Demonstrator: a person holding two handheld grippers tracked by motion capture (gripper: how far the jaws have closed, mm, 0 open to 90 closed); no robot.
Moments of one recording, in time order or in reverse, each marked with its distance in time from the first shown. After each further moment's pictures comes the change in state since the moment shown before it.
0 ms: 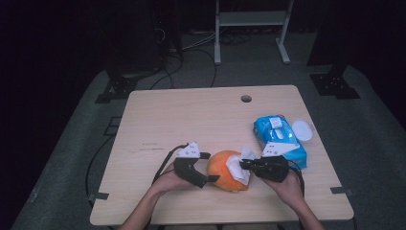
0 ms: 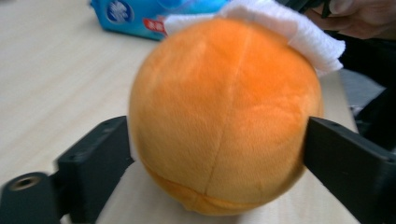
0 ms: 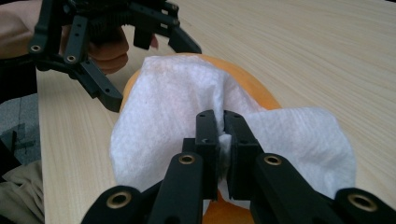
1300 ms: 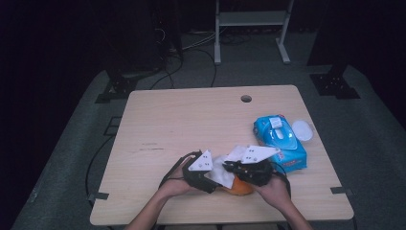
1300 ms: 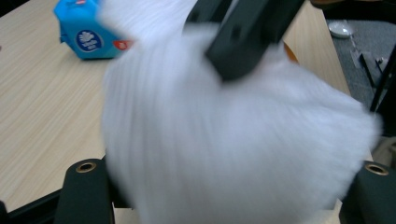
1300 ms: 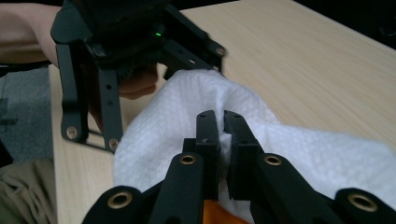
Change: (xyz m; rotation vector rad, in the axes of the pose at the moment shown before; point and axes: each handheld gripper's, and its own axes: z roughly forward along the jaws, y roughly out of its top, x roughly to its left) left arm -0.039 0.020 0.014 0.067 0.061 0.254; right arm 0.050 0.035 0.021 0.009 -0.015 -0.174
